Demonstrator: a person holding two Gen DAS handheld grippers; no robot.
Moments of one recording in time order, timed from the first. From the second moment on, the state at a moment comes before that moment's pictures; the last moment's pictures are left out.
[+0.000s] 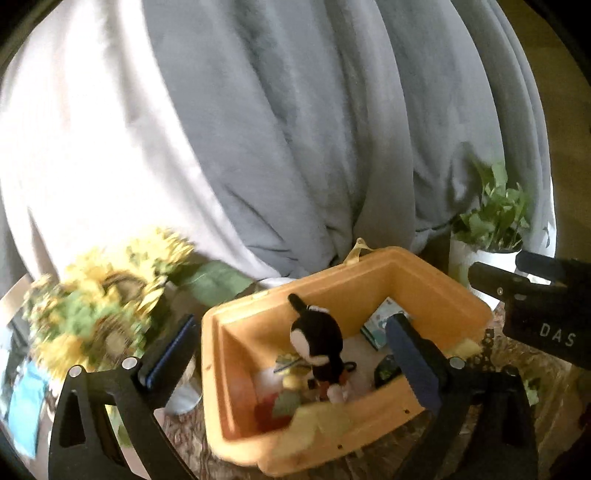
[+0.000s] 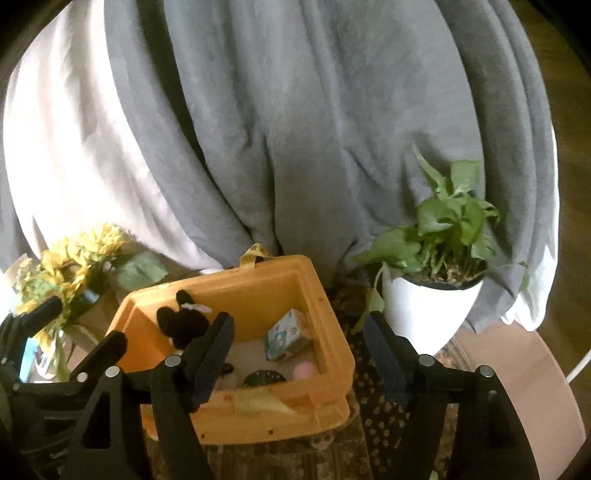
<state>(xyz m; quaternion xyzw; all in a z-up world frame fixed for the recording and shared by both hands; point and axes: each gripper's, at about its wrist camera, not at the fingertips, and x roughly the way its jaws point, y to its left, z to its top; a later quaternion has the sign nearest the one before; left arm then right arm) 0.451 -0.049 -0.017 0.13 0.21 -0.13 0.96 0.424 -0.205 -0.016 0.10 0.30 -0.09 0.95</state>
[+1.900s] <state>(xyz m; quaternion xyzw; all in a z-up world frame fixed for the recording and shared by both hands) 0.315 -0.108 -0.161 0.09 0.41 0.01 0.91 0.321 -0.274 -0.168 0.07 0.46 -0.04 0.88</state>
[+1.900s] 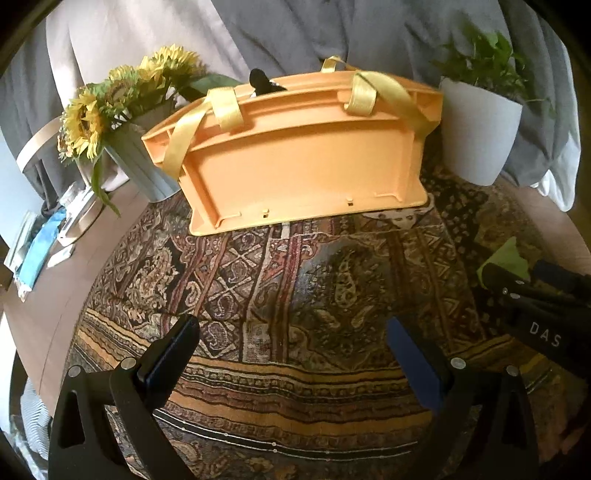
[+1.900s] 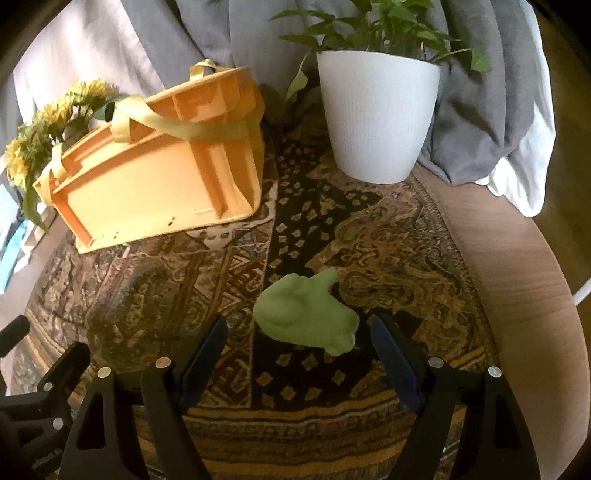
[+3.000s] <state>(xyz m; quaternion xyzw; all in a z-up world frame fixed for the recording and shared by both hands) 0.332 -0.114 -0.171 0.09 0.41 0.03 0.91 0.333 -0.279 -0.179 0.08 0.48 -0.02 0.87</state>
